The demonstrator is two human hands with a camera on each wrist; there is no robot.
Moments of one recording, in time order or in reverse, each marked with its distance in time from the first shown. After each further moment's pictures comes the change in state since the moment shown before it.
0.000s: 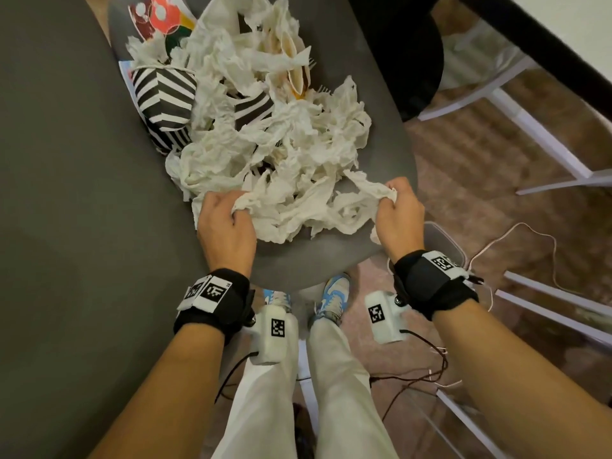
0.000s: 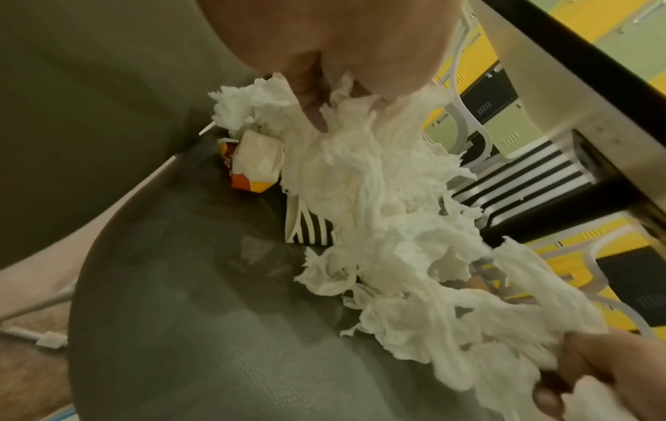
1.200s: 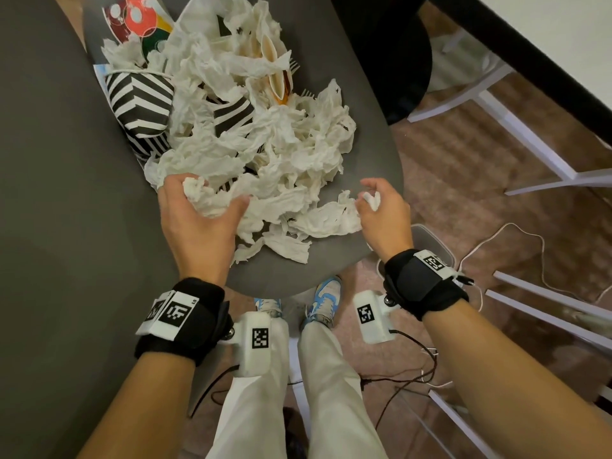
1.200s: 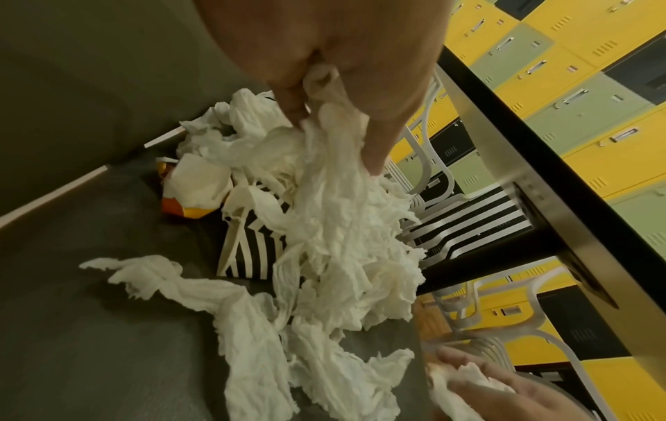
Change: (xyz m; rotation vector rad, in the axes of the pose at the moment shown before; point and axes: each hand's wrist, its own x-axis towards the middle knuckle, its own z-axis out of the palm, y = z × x) left_hand 0.004 0.035 -0.012 -0.101 0.103 -0.018; right_hand 0.014 0.000 -0.005 -0.017 -0.096 -0.014
